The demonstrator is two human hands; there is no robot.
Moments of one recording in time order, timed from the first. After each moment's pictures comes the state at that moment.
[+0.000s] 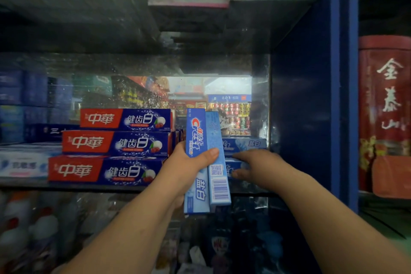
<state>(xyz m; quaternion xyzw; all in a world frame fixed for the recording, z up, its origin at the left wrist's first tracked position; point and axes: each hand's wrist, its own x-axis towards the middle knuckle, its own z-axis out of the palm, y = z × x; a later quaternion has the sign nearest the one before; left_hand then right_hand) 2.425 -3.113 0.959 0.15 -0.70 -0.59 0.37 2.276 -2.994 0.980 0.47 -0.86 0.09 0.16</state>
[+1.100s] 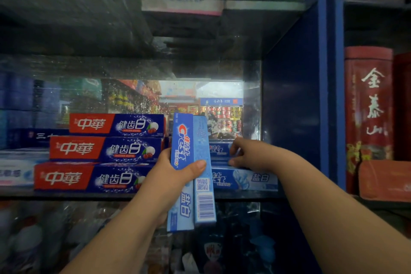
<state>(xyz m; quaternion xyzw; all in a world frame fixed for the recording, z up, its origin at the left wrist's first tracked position) 2.448 -3.104 0.956 0.15 -0.71 -0.56 0.40 2.258 -2.998 1.011 0.50 -0.84 0.19 0.07</state>
